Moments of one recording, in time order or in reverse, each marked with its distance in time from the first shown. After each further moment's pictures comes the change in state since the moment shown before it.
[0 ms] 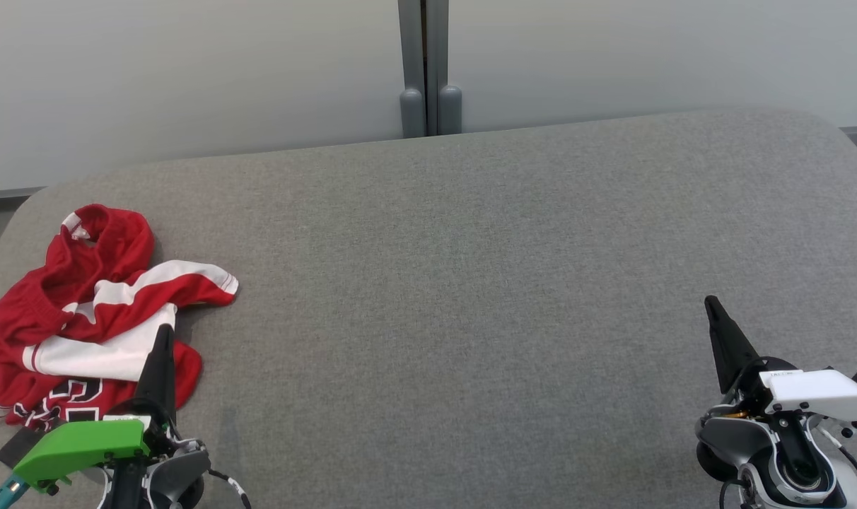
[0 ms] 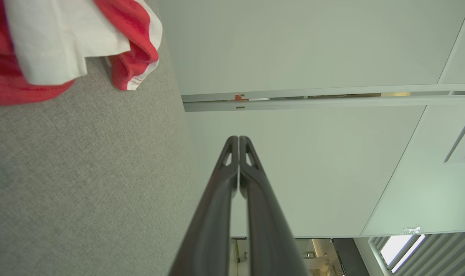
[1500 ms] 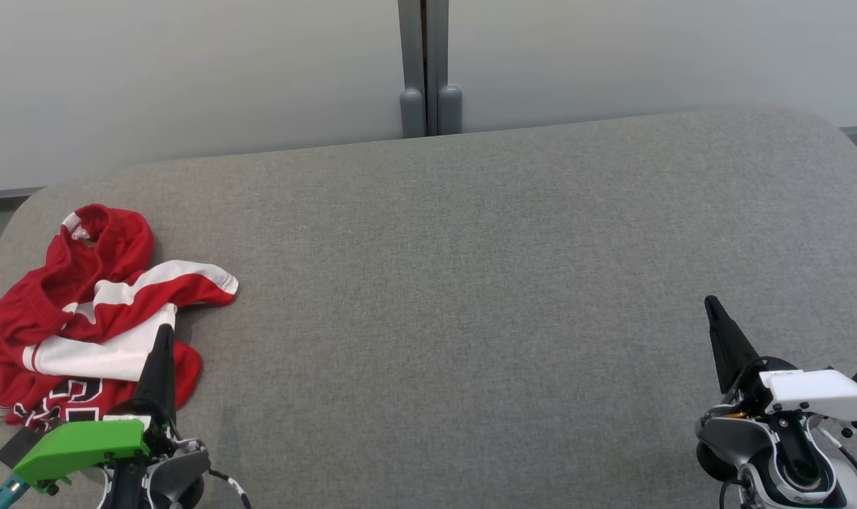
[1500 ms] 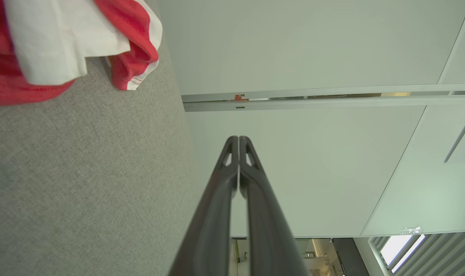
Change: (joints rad) left arm 0.000 0.000 0.000 0.000 0.000 0.000 0.000; right arm 0.000 0.000 0.000 0.000 0.000 0.000 0.000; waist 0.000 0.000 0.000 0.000
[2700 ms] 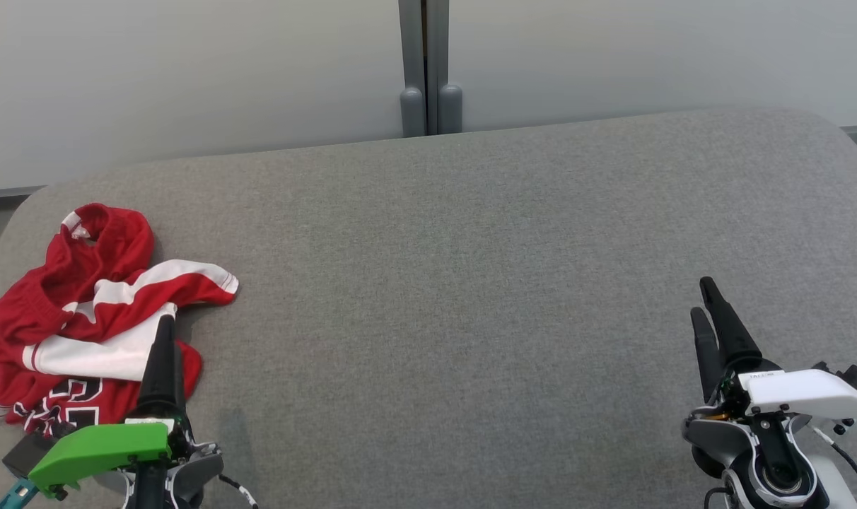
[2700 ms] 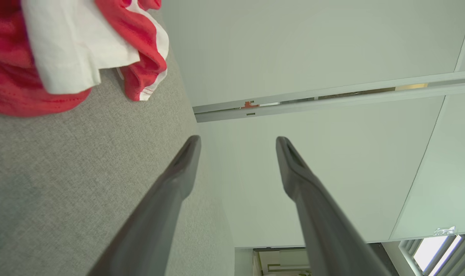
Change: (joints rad) left arm 0.018 -0.009 -0.047 -0.013 0.102 0.003 -0.107; right arm 0.023 -0.014 0.086 -0.059 -0.059 0.000 -0.104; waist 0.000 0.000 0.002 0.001
